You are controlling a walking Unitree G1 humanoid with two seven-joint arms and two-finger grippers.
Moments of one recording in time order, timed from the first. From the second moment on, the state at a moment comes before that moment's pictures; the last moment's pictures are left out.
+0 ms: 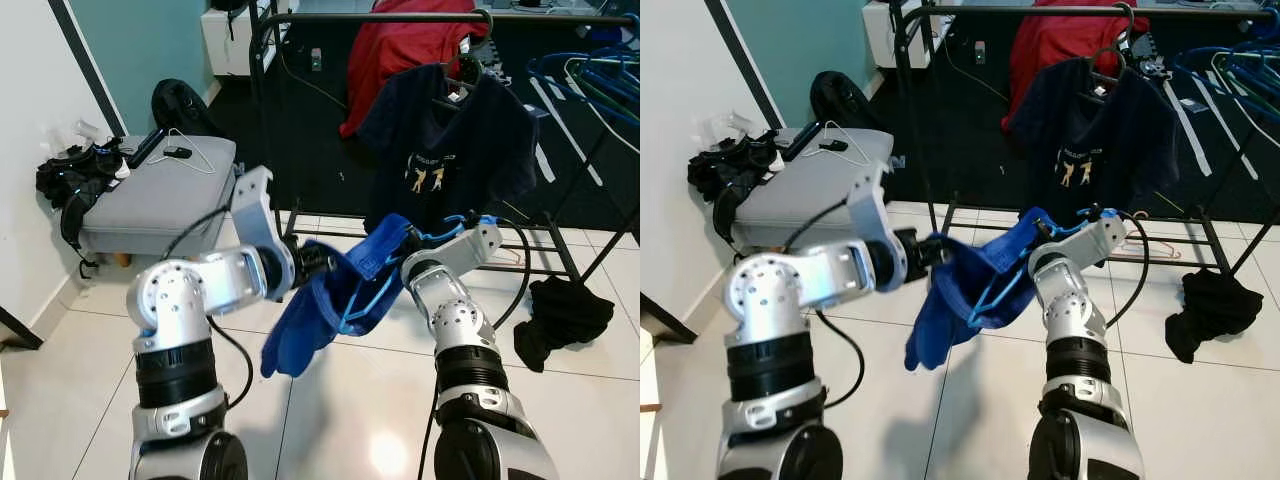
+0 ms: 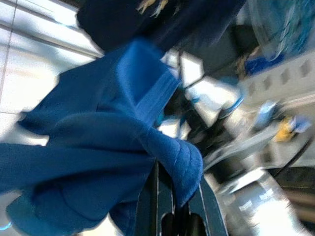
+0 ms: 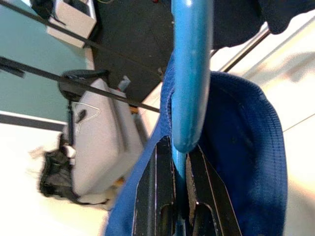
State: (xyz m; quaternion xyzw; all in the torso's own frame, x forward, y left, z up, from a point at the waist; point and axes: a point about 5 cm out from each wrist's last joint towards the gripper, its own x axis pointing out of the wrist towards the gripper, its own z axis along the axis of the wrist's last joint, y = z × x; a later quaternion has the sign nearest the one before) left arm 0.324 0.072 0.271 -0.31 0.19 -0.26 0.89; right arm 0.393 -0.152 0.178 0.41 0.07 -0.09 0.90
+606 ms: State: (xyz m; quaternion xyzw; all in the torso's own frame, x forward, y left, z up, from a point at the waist) left arm 0.312 0.020 0.293 -0.19 0.18 -0.32 0.91; right arm 0.395 -0.135 0.182 0.39 0.07 -0.08 0.91
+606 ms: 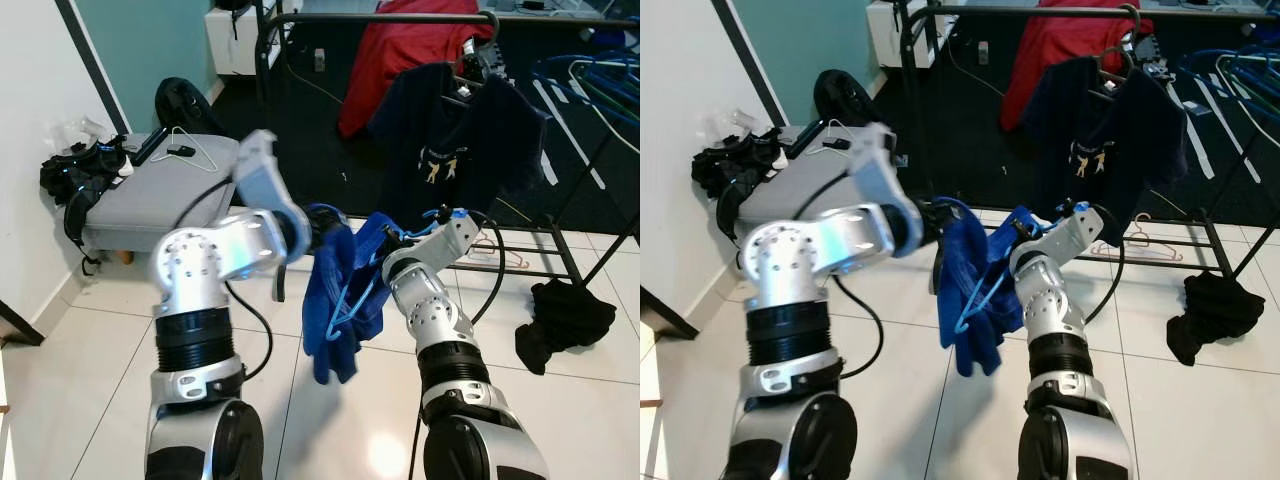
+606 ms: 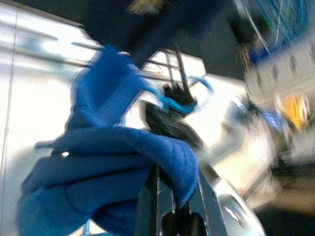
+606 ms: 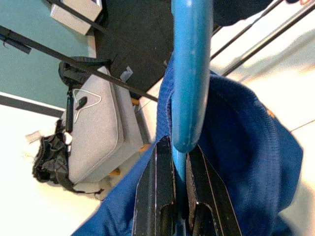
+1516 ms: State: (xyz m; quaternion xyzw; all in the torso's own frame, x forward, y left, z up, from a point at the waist) left arm 0.299 0.028 0.252 -0.26 0.24 -0.37 0.86; right arm 0.401 -0.160 0.197 0.40 0.02 -0.15 0.90
